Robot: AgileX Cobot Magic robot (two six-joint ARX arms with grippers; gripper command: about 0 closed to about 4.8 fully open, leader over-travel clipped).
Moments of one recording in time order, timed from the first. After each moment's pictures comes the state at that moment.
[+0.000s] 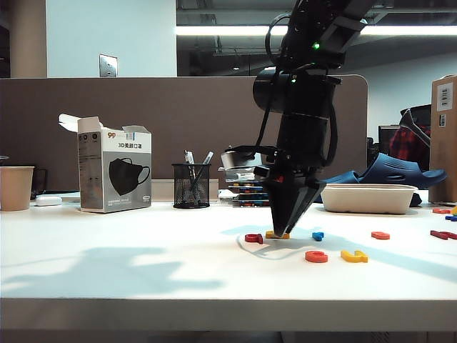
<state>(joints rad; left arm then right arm) -0.96 1.42 1.86 -1.22 -0.22 -0.84 0.51 2.08 1.62 -0.84 -0.06 -0.40</state>
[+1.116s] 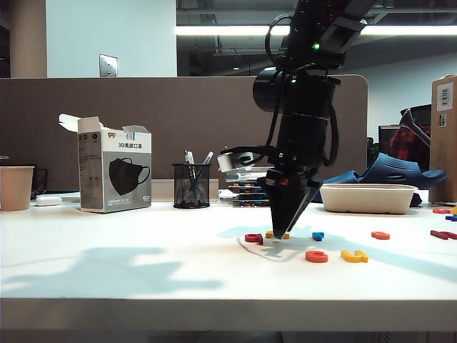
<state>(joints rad) -0.96 1.42 1.86 -1.22 -0.22 -0.84 0.51 2.08 1.62 -0.83 -0.07 -0.59</state>
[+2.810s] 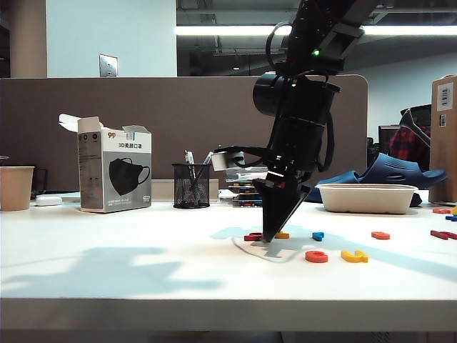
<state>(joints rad) -0.96 1.42 1.86 -1.22 -0.22 -0.84 0.50 2.10 1.62 -0.80 -0.15 -0.68</state>
